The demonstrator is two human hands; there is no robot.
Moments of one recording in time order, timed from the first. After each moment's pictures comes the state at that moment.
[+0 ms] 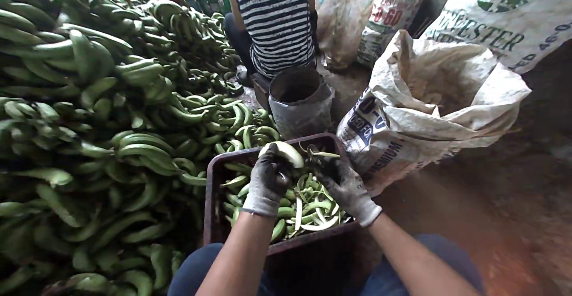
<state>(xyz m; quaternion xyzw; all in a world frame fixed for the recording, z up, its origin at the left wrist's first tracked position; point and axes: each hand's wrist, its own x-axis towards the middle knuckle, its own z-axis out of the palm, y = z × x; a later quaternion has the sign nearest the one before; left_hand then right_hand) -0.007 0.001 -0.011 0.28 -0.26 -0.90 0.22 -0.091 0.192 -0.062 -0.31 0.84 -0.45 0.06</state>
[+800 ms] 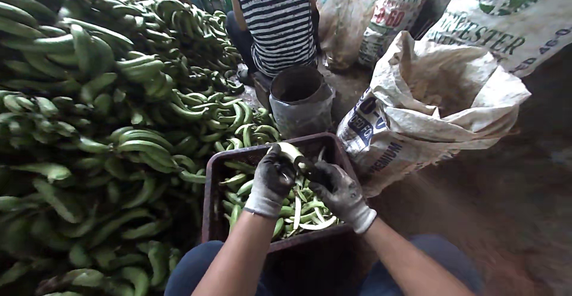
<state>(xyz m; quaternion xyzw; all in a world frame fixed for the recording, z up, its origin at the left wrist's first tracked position) -0.005 0.009 -0.011 0.26 -0.22 -0.92 0.18 -0.073 0.190 -0.063 -0.38 0.81 -0.44 0.00</state>
